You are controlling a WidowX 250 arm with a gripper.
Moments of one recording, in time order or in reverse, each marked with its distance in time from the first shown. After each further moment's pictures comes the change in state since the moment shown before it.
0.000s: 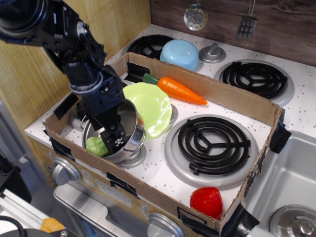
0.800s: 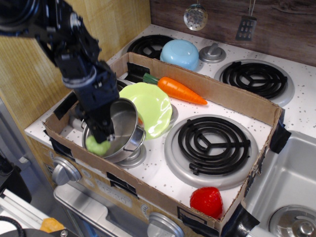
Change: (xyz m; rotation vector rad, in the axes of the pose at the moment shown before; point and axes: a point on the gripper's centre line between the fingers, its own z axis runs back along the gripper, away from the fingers) arm 0.000 0.002 0.018 -0.008 0.036 -0.027
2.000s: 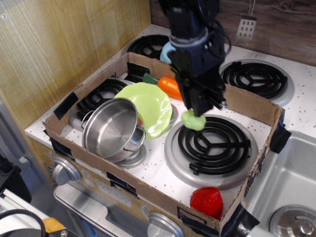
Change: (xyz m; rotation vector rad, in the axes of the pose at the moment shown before) arm 0.122 -0.076 0.021 -0.084 -0.103 0.020
